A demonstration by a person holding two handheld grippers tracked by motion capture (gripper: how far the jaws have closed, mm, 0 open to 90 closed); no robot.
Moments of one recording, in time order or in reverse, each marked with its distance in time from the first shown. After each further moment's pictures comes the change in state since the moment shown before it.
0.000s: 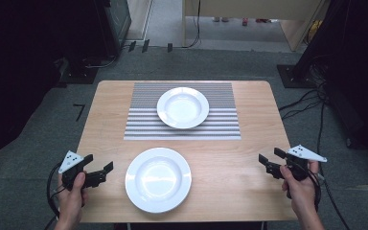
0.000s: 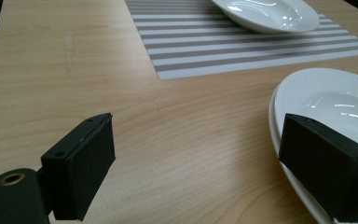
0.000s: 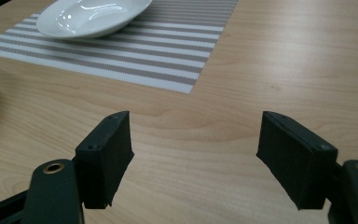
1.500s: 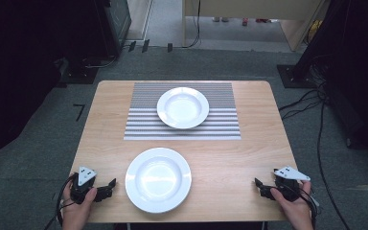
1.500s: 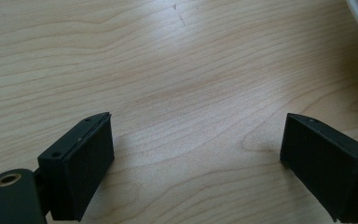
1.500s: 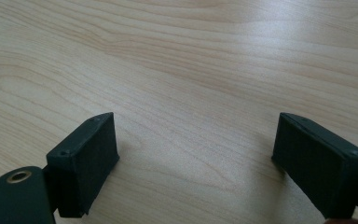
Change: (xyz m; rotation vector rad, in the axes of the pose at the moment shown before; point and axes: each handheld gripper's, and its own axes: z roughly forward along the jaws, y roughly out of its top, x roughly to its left) left arm -0.009 -0.049 0.018 0.186 0.145 0.121; right arm 0.010 -0.067 0.009 0.177 -0.088 -0.123
